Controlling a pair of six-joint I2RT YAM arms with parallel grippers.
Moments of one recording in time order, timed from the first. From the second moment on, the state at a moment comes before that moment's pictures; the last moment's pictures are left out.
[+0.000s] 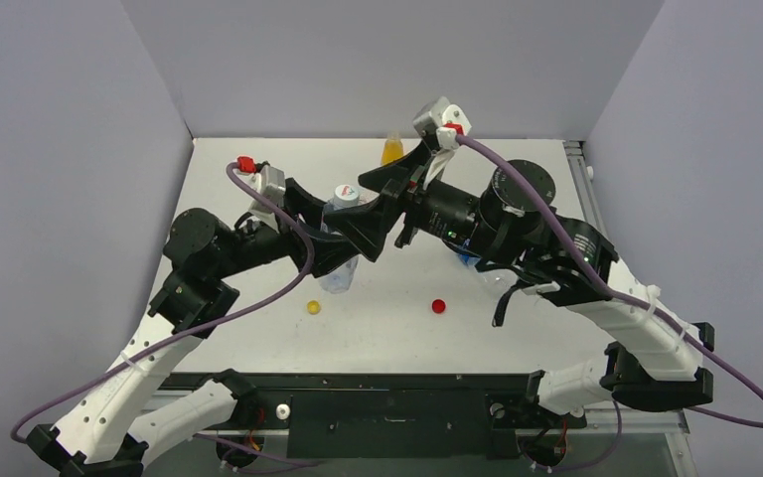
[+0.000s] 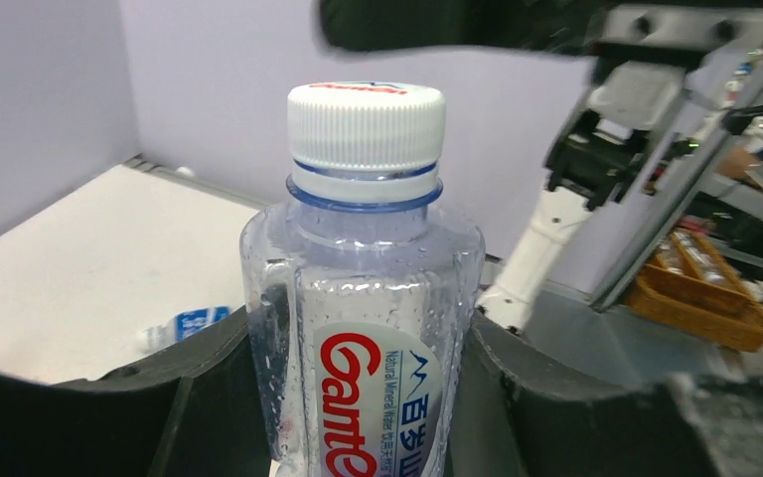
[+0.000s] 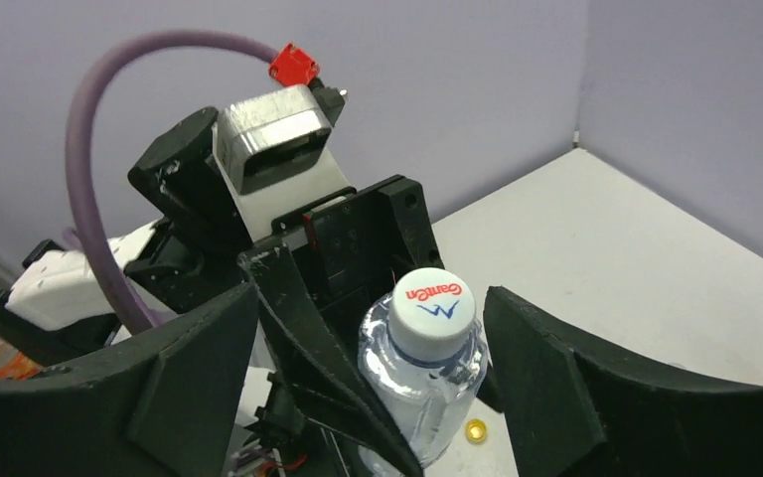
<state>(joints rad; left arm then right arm) -0.63 0.88 1.11 0.07 0.69 -0.46 1.15 1.35 1.91 -0.49 -0.02 0.23</state>
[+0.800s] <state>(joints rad) -0.73 0.87 1.09 -0.07 0.24 -0.04 1.24 1.59 2.22 -0.75 0.52 0.28</state>
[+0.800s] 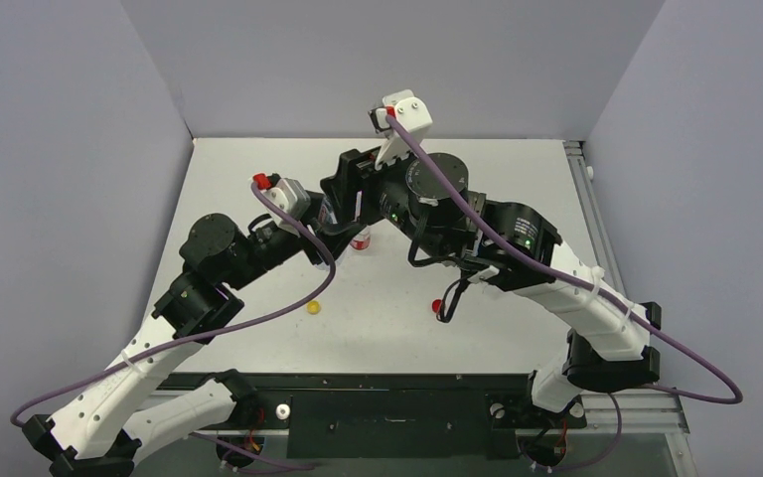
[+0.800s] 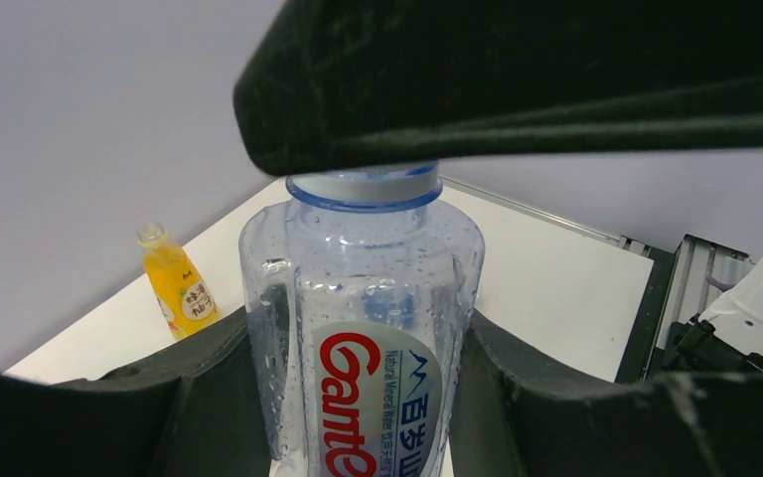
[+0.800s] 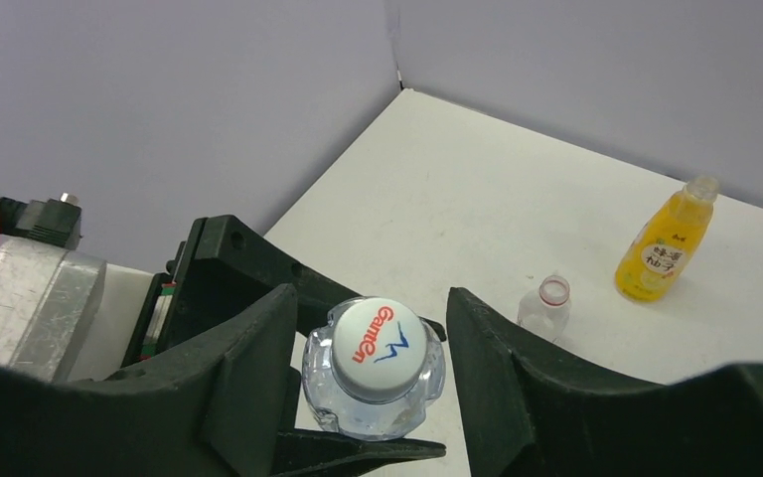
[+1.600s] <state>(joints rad) -0.74 0.88 1.09 -0.08 0.24 -0.04 1.20 1.52 2.06 -0.63 0.50 0.33</state>
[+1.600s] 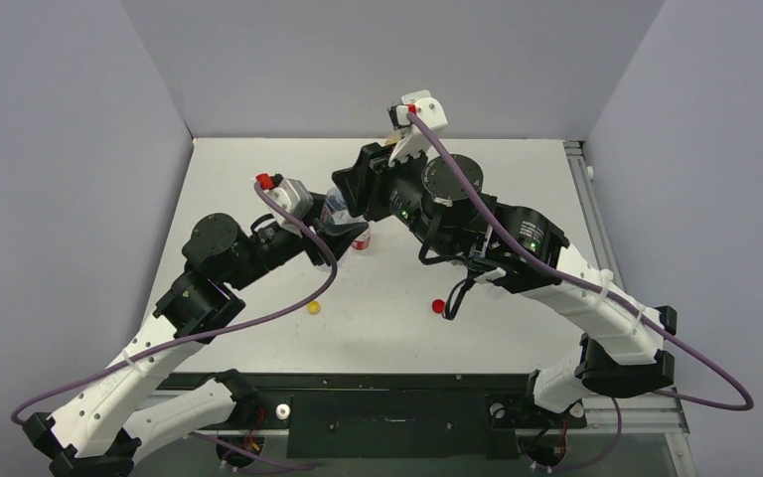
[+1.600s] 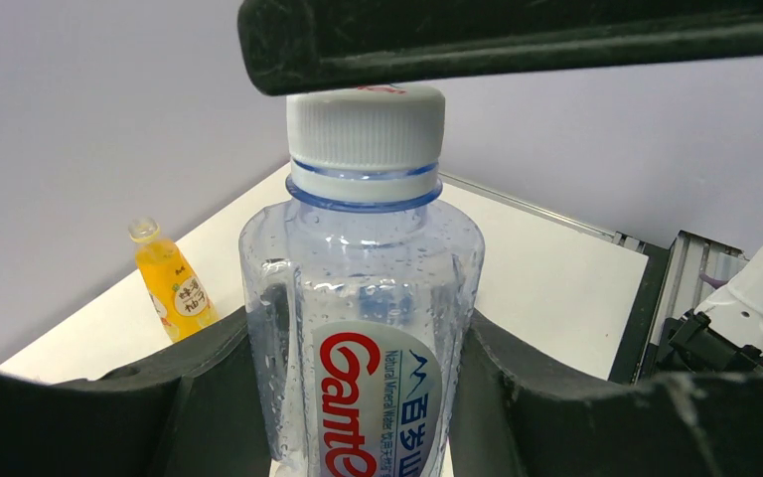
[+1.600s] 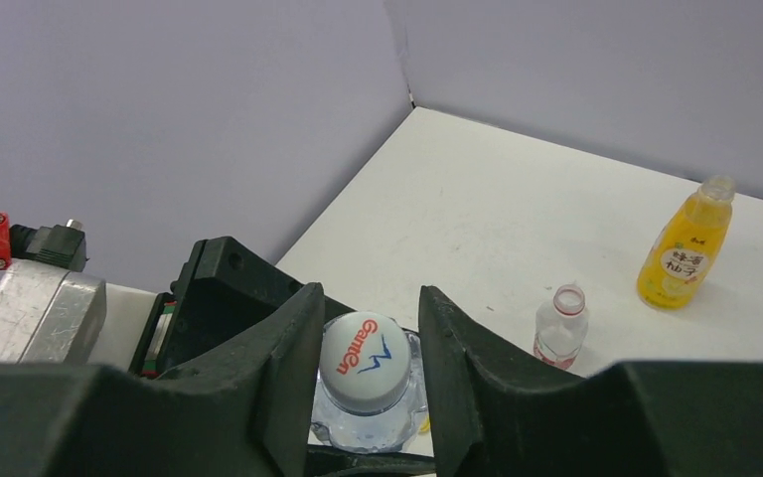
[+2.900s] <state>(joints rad) -0.74 0.88 1.10 -0.08 0.24 -0.09 1.17 1.53 2.03 -0.64 0.39 0.34</state>
